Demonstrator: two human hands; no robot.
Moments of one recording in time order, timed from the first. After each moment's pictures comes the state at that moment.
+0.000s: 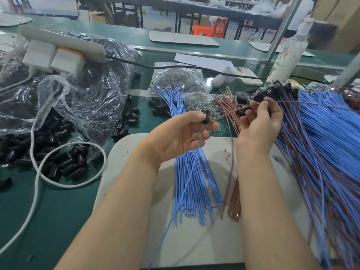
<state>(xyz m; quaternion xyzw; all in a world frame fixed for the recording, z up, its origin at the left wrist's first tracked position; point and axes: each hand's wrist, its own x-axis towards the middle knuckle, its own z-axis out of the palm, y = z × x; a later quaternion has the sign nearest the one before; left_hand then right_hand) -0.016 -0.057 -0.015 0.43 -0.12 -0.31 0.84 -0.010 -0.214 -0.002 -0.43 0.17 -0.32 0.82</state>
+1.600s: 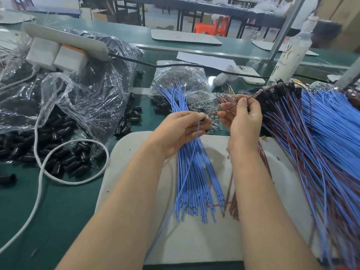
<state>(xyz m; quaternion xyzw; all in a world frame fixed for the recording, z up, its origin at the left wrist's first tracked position) -0.007 -0.061 -0.024 0.55 -0.04 -0.17 0.82 -0.004 -0.197 -0.012 -0.61 0.10 -0.24 0.75</state>
